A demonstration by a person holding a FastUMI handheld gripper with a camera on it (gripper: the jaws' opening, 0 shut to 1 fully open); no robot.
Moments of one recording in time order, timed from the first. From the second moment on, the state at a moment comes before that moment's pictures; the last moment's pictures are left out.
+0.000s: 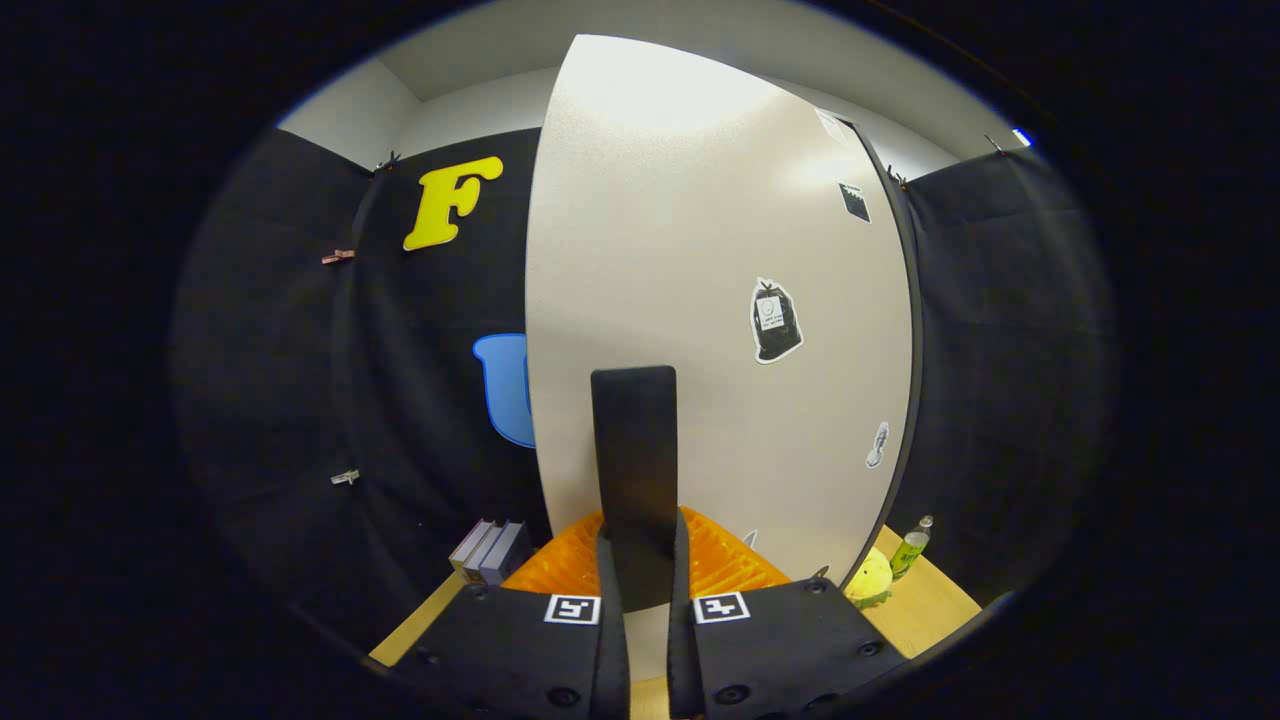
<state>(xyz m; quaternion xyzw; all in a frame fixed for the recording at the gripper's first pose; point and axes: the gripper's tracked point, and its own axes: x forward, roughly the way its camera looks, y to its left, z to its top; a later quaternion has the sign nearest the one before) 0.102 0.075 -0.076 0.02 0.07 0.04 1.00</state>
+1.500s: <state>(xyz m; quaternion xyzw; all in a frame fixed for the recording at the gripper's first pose) -0.009 -0.107 -0.059 0.01 0.10 0.09 0.99</state>
